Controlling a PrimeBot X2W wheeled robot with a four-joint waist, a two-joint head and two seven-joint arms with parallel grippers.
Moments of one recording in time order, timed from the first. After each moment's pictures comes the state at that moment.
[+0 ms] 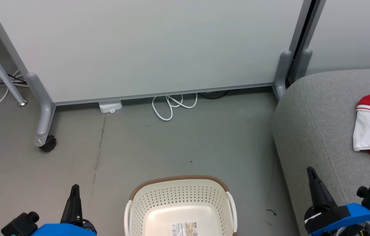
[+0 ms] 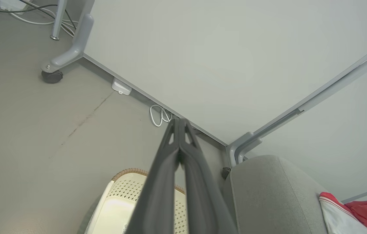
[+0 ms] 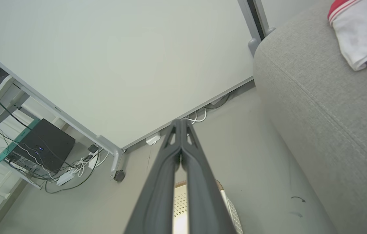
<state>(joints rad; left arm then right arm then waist) 0.02 0.12 -0.04 0.33 -0.82 -0.13 -0.13 -0.03 -0.05 -0.05 0.25 0.63 0.13 -0.05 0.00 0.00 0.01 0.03</state>
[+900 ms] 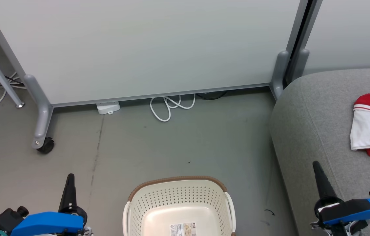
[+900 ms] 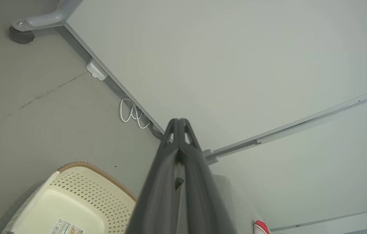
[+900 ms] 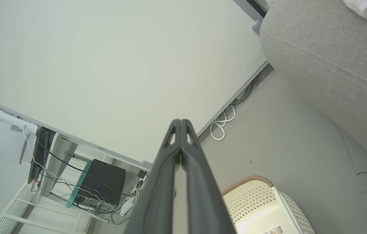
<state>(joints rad) -0.03 0.09 0.02 0.30 -1.12 -0.13 -0.04 -0.05 -0.05 -0.07 0.25 1.00 0.13 0.01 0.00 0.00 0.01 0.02</state>
